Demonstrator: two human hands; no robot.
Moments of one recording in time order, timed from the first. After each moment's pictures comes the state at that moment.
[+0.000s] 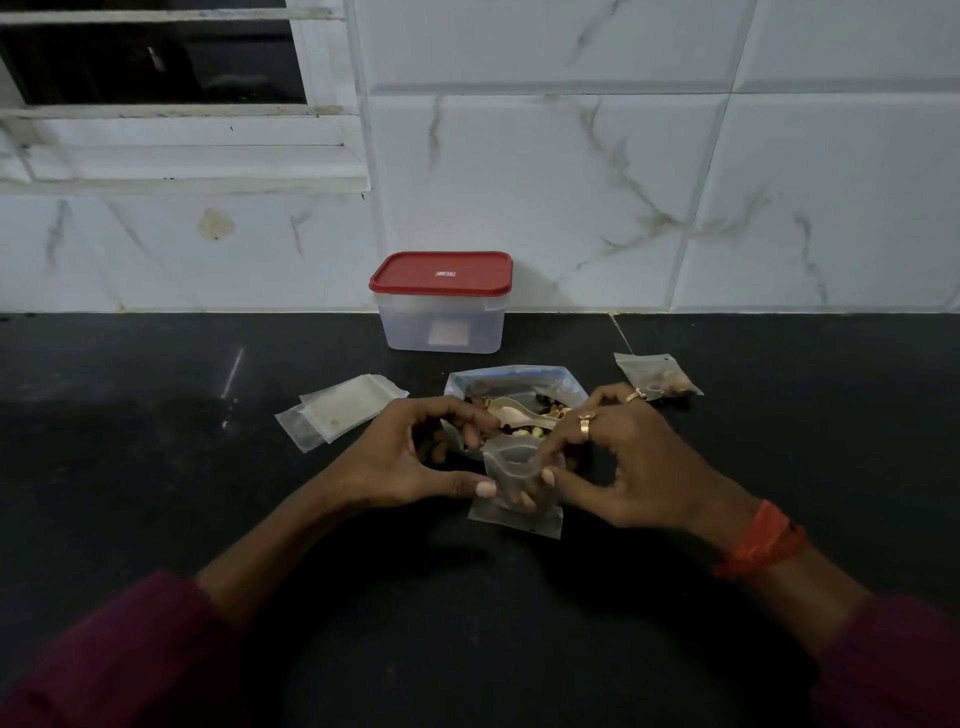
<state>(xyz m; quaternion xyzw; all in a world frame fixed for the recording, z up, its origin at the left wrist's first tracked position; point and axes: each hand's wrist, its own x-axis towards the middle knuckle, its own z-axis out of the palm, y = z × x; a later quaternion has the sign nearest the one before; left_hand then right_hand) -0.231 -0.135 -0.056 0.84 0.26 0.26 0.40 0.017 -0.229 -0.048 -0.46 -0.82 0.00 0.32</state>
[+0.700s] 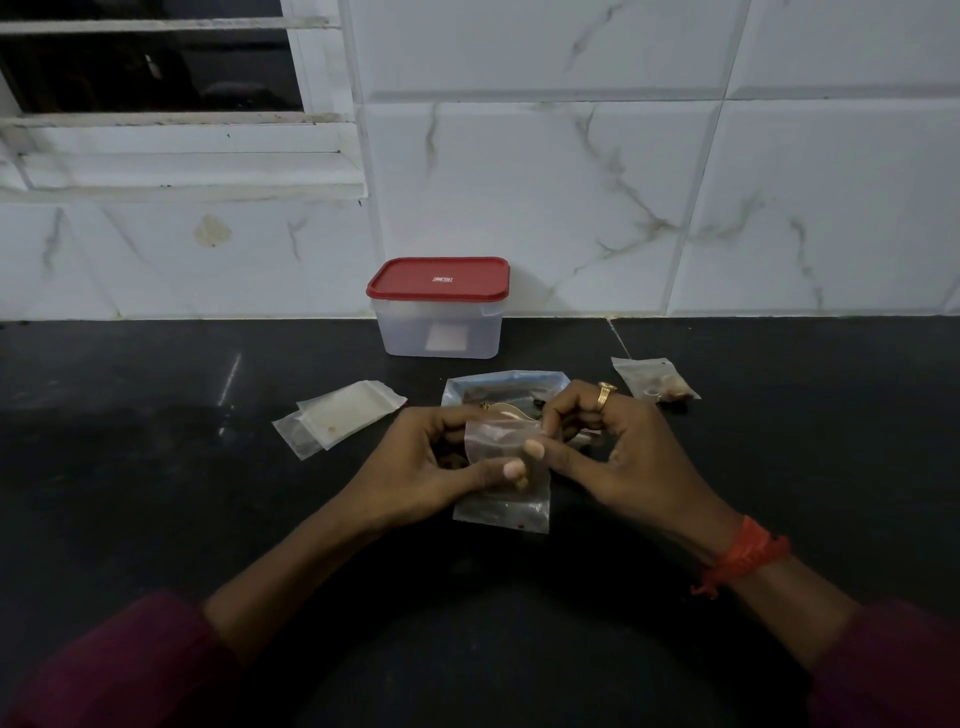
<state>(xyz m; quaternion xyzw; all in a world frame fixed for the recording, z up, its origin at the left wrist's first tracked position) -0.211 -0.161 -0.050 0.78 0.25 0.31 0.49 0.000 -0.232 -0.048 -0.45 -0.72 0.16 0.50</state>
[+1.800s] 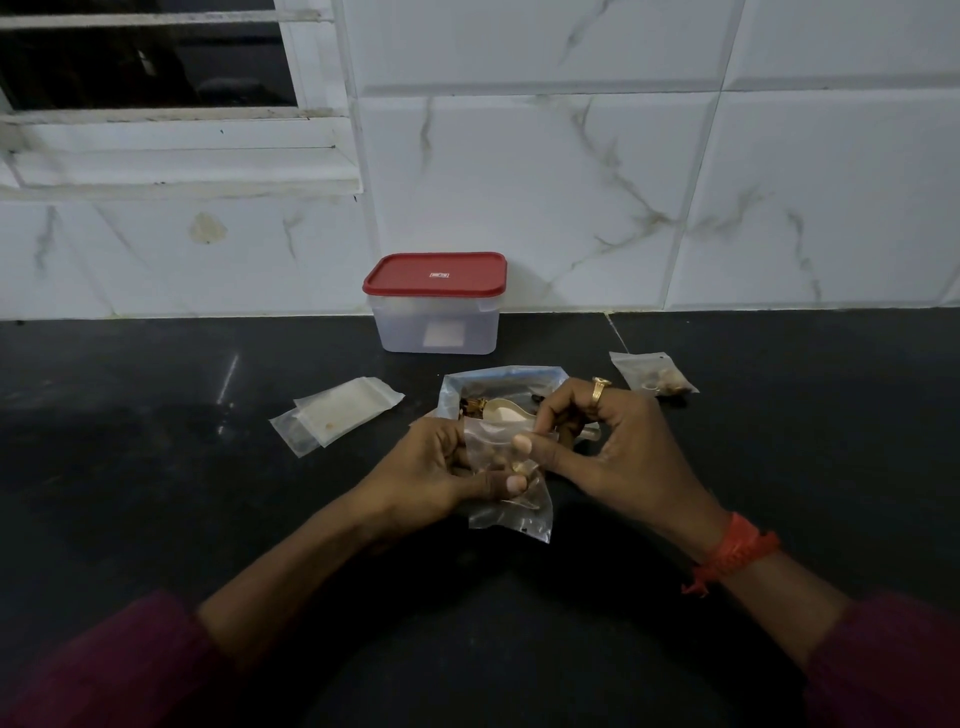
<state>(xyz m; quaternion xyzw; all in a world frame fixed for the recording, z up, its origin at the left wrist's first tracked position) -0.207 -0.172 -0.045 0.74 0.28 0.23 0.56 -0.007 -0.232 -0.049 -0.45 -0.70 0.14 0.53</state>
